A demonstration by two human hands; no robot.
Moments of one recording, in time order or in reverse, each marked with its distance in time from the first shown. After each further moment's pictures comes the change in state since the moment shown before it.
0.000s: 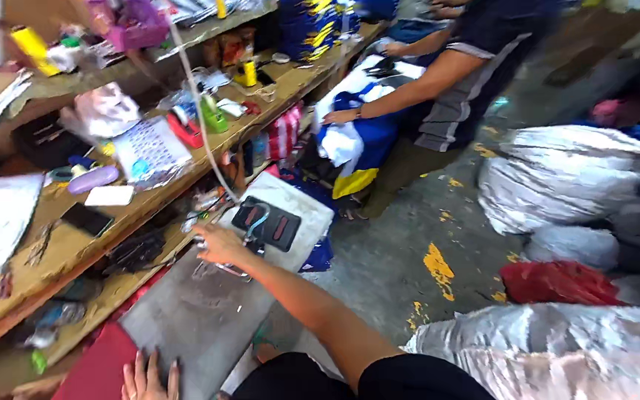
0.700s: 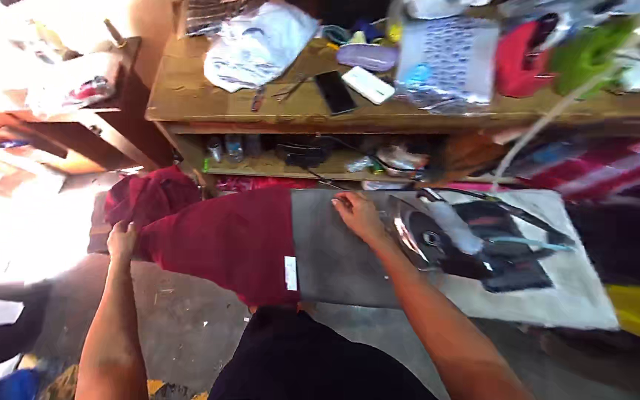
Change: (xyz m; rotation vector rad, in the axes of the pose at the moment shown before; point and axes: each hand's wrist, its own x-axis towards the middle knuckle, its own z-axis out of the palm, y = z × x) left_hand -0.085 -0.344 -0.184 -0.158 0.072 -1.099; right_hand 0.005 -0.099 0.126 0.006 -0.158 -0.260
